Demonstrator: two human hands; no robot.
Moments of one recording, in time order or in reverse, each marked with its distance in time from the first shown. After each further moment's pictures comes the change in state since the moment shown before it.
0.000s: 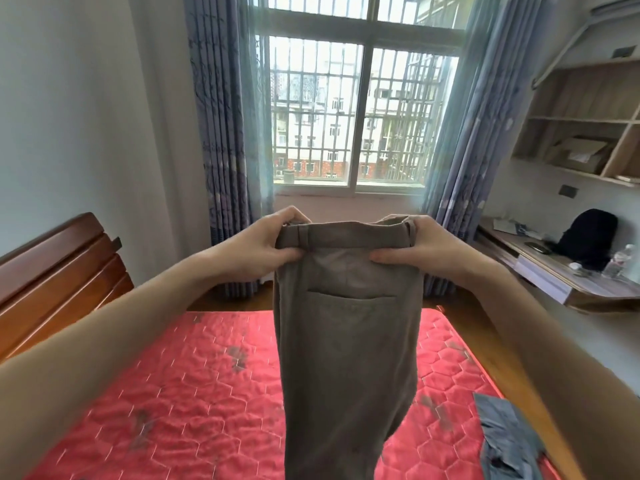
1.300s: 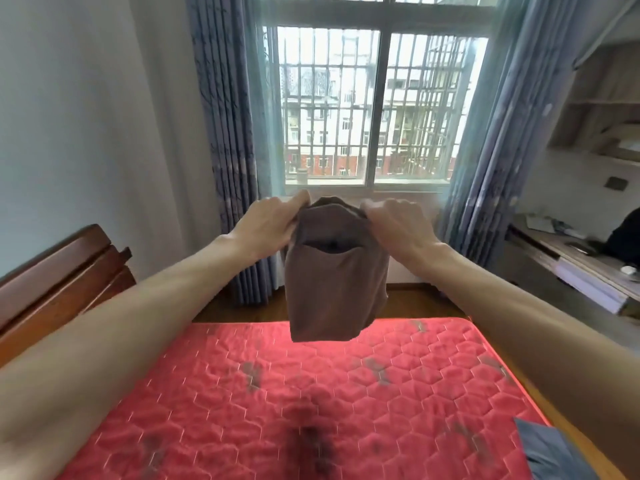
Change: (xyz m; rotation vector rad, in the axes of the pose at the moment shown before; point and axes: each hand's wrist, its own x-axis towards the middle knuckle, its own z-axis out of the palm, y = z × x) left_hand 0.131 -0.114 -0.052 0.828 0.231 0.105; right_hand 0.180 0.055 0.021 -1.217 0.307 -0.159
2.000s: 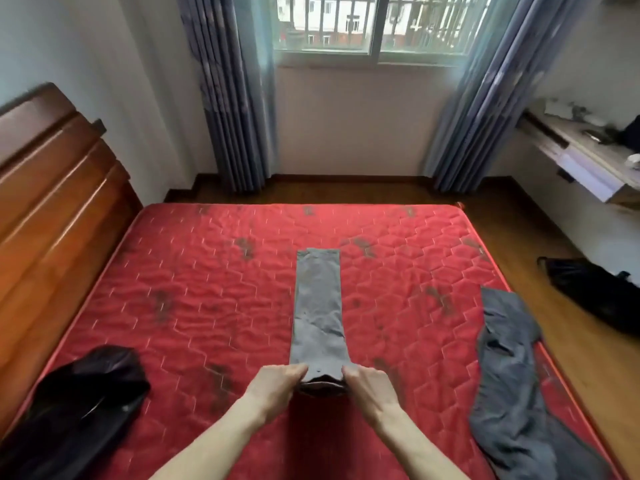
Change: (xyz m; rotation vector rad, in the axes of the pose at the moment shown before) left_hand -0.439 0.198 0.276 -0.278 -0.854 -0.282; right_hand -0.478 -0.165 0.222 0.310 -0.925 0.118
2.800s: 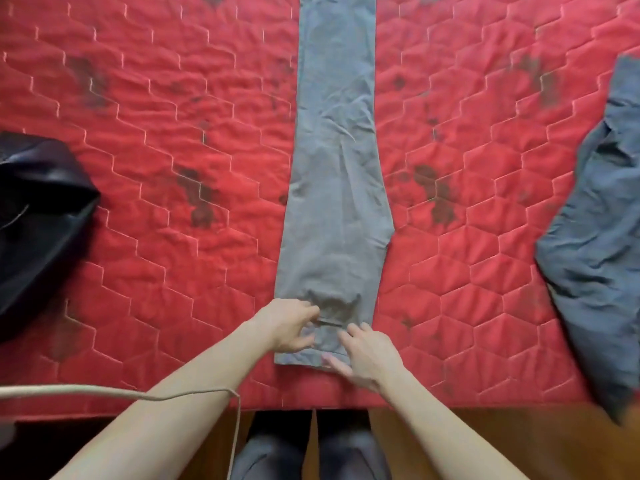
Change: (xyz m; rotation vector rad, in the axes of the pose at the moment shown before) left_hand -0.030 -0.034 0.335 -0.009 -0.495 0.105; right_hand -0.081 -0.030 0.362 0.083 -0.342 -0.175
